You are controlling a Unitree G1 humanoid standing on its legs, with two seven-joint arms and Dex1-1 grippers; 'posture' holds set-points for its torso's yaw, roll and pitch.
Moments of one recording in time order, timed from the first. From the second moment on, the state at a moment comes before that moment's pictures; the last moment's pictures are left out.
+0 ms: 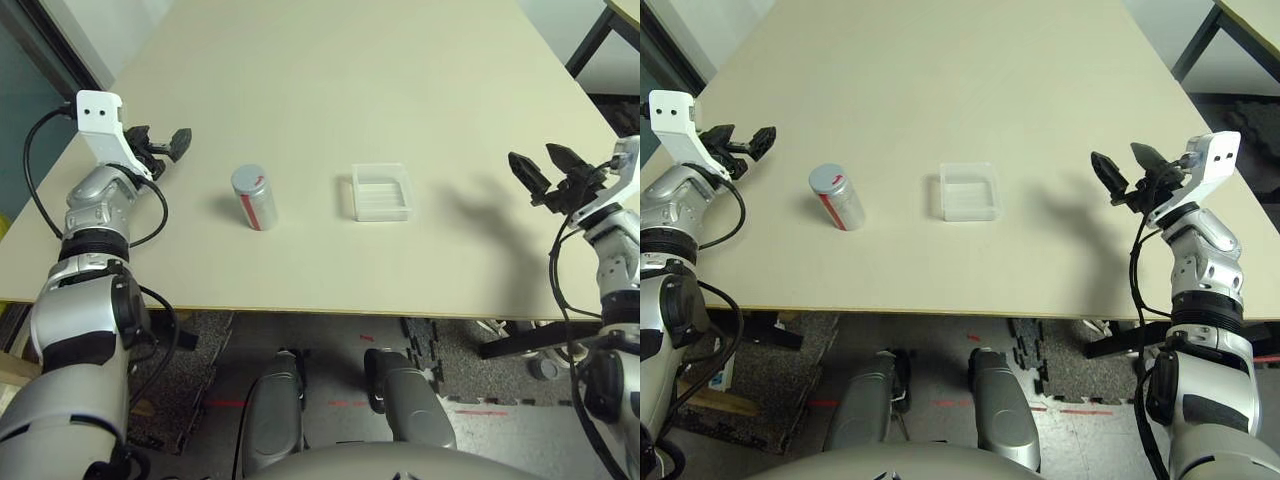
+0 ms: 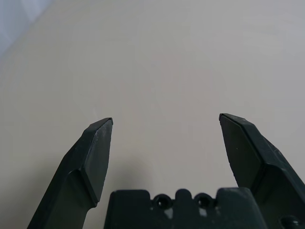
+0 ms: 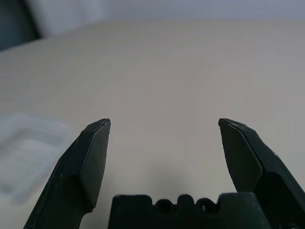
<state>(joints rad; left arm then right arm) -0.88 0.64 0.31 1.09 -0.22 -0.01 -0.63 -0.53 -0.59 -0.37 0.59 0.46 0.04 0.95</state>
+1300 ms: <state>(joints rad) -0.22 0.56 0.42 0.12 -0.52 0.27 -0.77 -0.55 -0.57 -0.09 0.40 0.47 0.17 1.36</state>
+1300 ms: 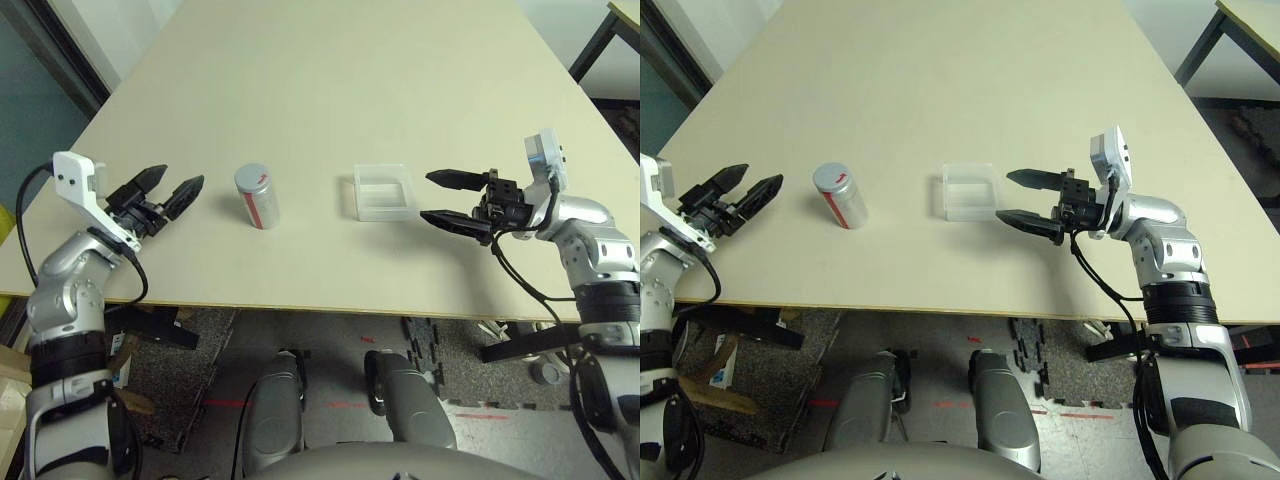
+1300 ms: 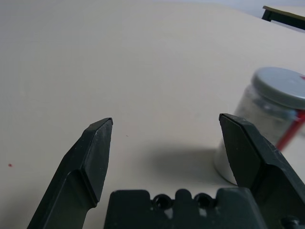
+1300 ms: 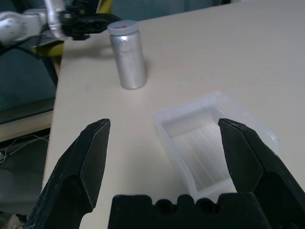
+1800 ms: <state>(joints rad) -0.13 0.51 0.37 0.01 -0.53 0.23 -0.74 -0.55 -0.57 -0.09 0.42 0.45 0.16 1.36</state>
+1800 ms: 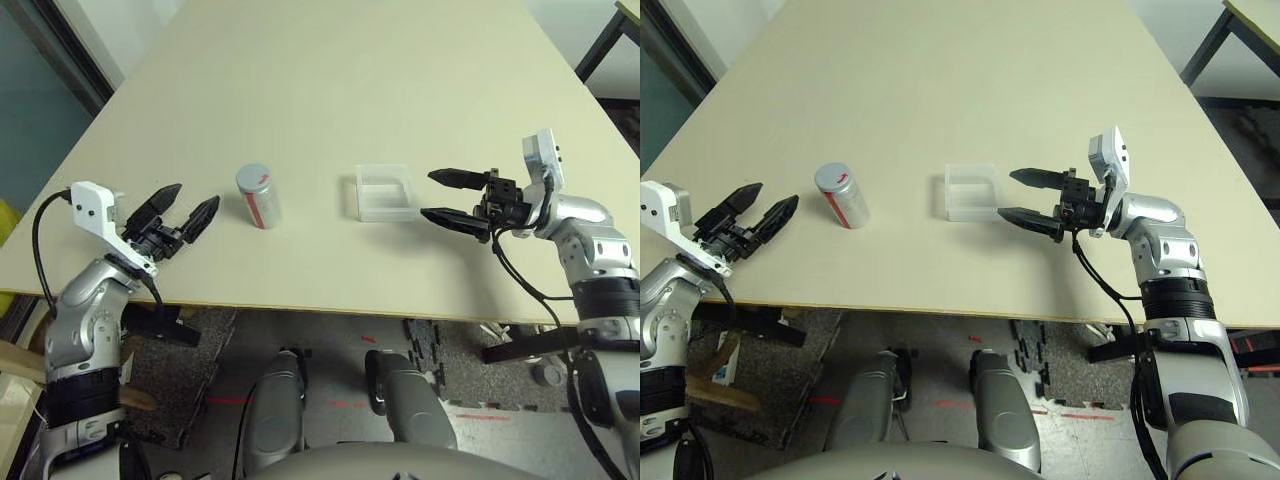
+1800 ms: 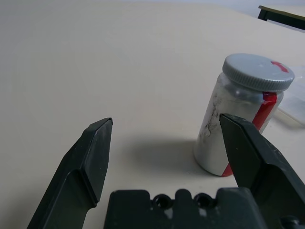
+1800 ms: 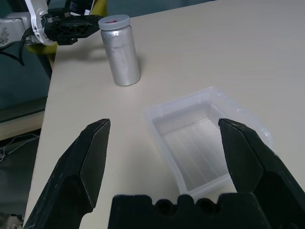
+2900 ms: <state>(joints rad) -0.08 0.45 0.22 -0.07 -0.49 0.19 -0.73 -0.52 -0.57 -0.09 0.39 0.45 0.16 1.32</state>
